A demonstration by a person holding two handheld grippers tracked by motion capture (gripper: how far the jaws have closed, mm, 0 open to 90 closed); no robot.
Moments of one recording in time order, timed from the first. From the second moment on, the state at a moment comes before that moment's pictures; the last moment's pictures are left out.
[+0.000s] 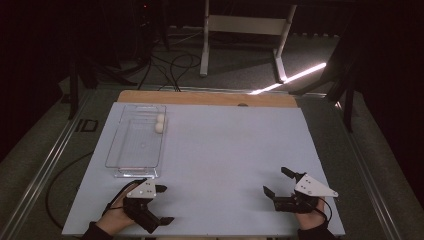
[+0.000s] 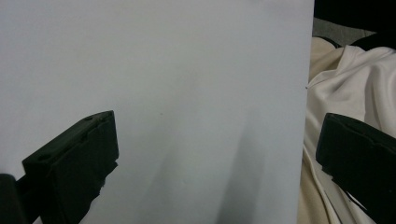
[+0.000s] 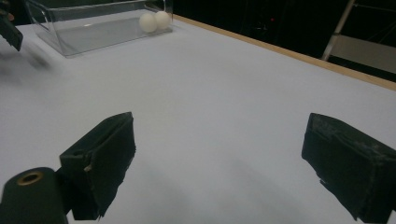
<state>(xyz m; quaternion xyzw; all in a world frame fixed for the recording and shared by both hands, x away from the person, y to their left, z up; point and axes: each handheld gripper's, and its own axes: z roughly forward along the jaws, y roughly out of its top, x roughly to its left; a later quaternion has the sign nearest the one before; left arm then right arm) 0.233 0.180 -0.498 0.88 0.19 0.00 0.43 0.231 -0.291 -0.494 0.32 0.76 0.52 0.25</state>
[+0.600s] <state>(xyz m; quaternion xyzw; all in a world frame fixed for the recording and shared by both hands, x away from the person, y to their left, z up) 0.233 0.180 -0.502 0.89 0.18 0.00 0.43 0.231 -0.292 -0.494 0.32 0.76 0.52 0.25</state>
